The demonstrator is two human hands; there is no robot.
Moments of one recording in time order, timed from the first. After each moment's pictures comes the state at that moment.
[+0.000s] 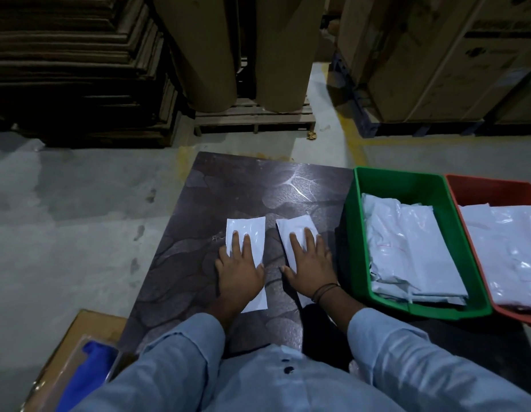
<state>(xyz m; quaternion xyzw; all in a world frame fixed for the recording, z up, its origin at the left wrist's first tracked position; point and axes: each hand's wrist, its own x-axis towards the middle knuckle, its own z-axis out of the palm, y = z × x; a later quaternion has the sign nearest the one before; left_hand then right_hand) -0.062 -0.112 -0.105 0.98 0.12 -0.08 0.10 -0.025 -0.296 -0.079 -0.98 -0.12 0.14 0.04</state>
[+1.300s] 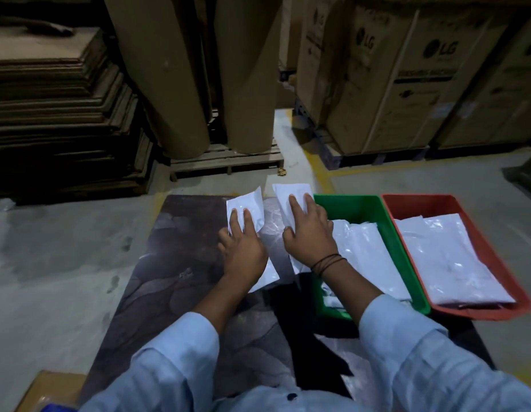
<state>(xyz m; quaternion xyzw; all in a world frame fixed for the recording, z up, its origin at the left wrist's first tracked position) 0.000 -0.206 0.028 0.97 0.09 0.06 0.22 0.024 -0.356 0.070 -0.99 -0.05 -0.05 0.15</state>
